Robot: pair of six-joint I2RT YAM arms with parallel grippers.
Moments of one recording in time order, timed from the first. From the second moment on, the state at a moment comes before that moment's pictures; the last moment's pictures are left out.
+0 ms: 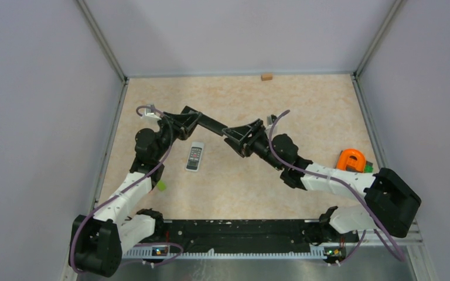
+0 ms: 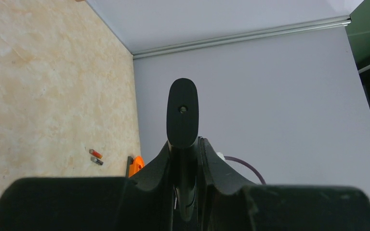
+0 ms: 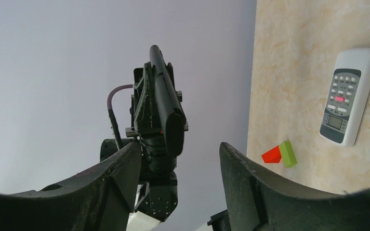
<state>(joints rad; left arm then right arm) -0.23 1.01 0.50 0.62 0.33 -1.45 0.89 1.30 0.63 0.68 0.07 1.49</state>
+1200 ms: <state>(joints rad) -0.20 1.00 0.52 0.59 0.41 -1.44 0.82 1.51 0.77 0.82 -0.17 1.40</state>
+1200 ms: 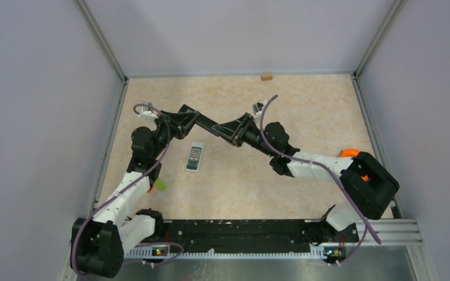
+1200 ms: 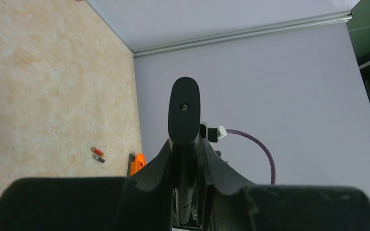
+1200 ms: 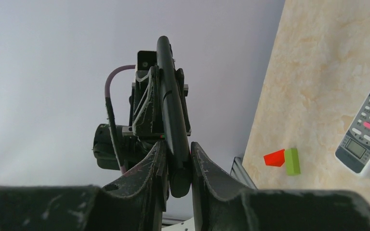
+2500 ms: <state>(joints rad) -0.39 1.00 0.72 0.28 0.61 -1.04 0.74 1.31 0.73 0.81 -0.47 0.87</state>
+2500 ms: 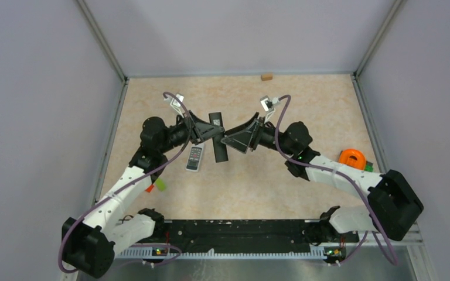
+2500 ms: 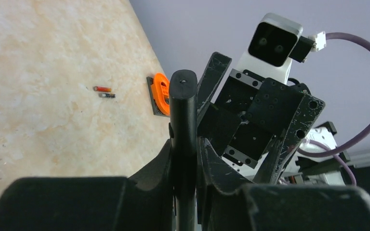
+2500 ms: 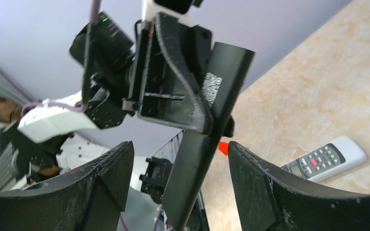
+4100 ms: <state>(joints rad) -0.39 0.96 0.84 -0.18 0.20 -0.70 0.60 1.36 0.99 -0.11 0.17 0.46</state>
